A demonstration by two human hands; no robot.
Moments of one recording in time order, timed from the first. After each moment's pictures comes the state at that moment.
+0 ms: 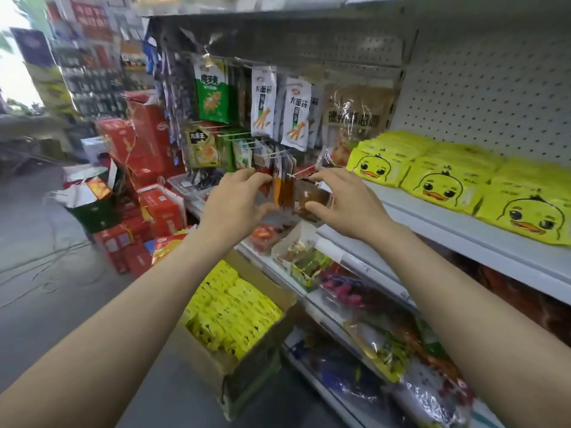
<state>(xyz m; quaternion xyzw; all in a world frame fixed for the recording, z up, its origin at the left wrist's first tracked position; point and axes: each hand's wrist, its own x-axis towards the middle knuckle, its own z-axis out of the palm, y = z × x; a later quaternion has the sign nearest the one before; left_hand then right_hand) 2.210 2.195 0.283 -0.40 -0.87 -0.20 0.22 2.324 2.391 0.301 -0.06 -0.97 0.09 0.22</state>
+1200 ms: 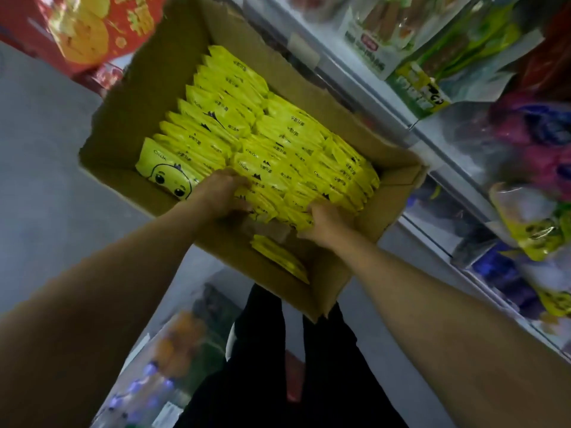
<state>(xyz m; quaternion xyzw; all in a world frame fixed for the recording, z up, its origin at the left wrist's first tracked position) 1.896 2.134 -0.227 -0.36 -0.82 -0.03 -0.44 2.078 2.294 -0.226 -0.32 -0.81 0.27 -0.42</state>
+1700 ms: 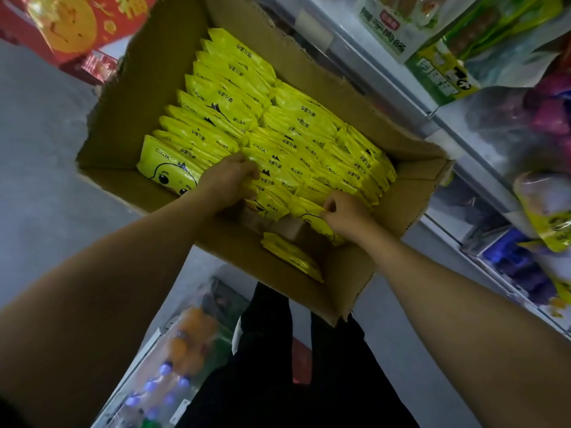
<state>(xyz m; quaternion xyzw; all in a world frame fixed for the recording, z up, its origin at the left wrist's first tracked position) 1.873 2.136 -0.262 -0.40 -0.81 -0.05 -0.42 2.081 2.307 -0.251 -0.41 -0.77 0.38 -0.33</state>
